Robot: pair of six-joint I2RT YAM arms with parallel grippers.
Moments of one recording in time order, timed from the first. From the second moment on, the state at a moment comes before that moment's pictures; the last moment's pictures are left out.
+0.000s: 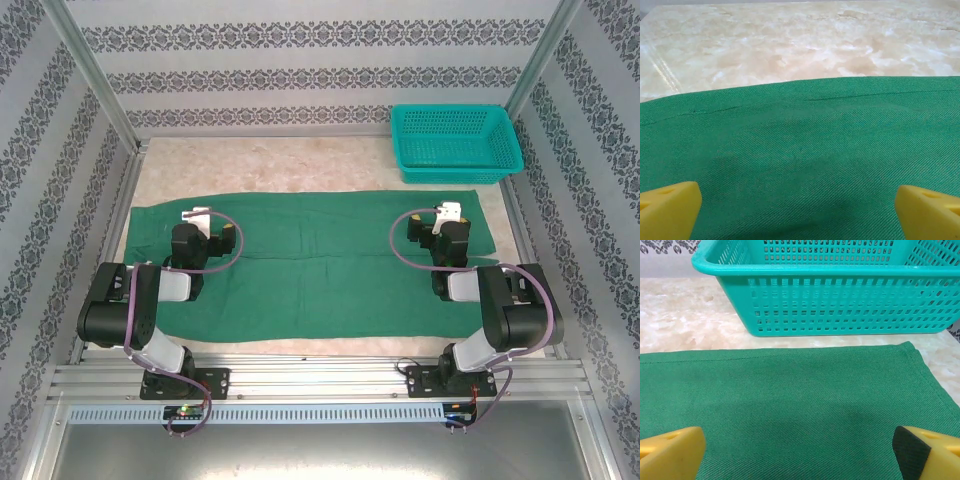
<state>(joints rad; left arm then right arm) 0.00 1.56 0.40 0.74 -0.04 0.00 0.03 1.53 0.37 0.82 0.13 0.04</state>
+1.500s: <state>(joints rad) 0.02 1.52 1.01 -0.07 -0.18 -0.28 0.03 1.48 0.37 0.76 0.19 0.06</state>
